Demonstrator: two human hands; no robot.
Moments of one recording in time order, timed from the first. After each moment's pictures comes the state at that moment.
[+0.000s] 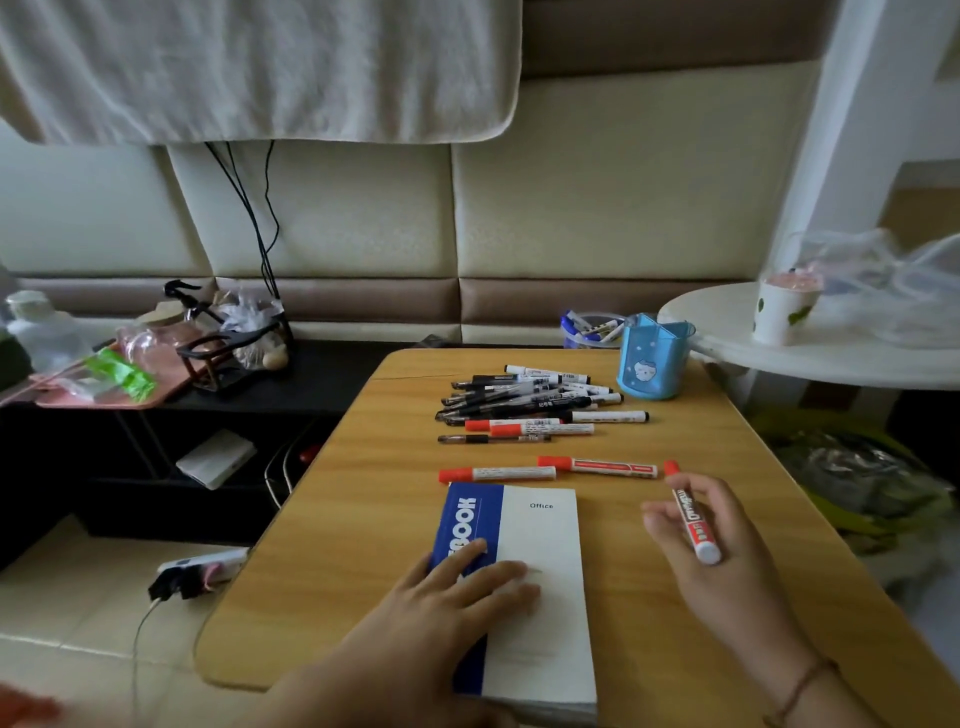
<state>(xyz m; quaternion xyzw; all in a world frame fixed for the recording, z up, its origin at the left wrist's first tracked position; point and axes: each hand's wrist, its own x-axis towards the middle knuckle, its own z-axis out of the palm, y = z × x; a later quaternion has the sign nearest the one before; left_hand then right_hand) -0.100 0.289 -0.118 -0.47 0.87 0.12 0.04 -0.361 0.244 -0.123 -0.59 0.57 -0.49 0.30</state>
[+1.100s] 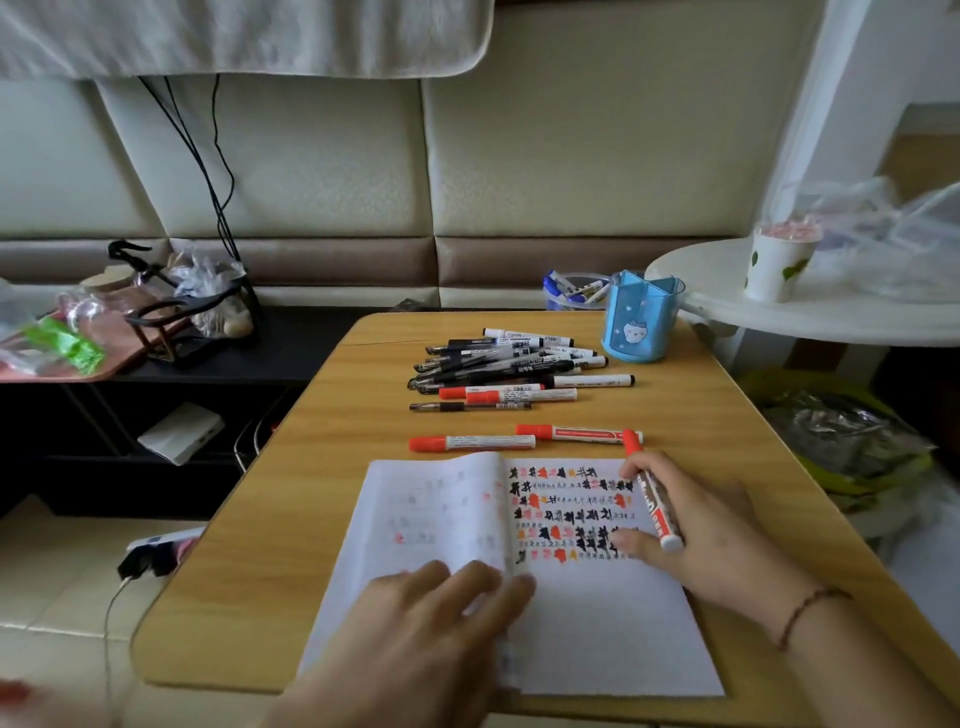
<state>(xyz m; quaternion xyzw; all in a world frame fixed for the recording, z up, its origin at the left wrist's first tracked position) -0.122 0.302 -0.132 -0.42 0.90 -0.07 -0.12 -0.379 0.228 -0.113 -0.74 0.62 -0.16 0.20</state>
